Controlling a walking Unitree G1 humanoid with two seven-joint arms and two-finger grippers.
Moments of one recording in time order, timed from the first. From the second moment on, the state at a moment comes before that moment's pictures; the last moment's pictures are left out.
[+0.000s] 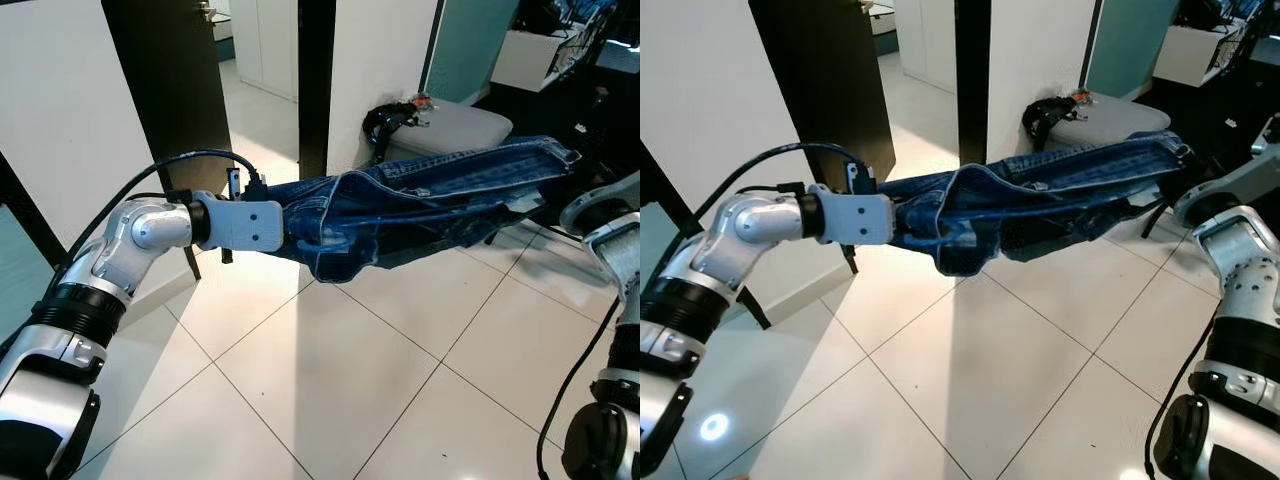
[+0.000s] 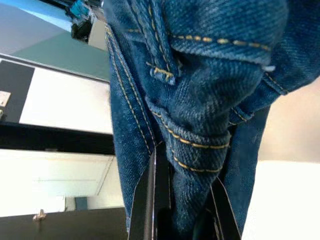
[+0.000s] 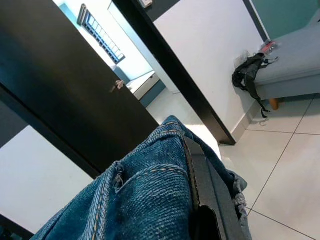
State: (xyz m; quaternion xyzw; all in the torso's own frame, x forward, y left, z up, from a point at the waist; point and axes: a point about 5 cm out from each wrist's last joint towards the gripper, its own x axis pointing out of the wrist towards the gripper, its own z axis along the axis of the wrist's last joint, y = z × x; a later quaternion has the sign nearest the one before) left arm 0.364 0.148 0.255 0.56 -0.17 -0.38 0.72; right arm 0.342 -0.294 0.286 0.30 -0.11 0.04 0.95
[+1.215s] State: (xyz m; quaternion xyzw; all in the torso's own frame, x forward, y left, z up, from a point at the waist) left arm 0.388 0.166 0.250 0.45 -0.05 -0.23 0.86; right arm 0.354 -0.225 0.259 0.30 -0.04 0.09 0.95
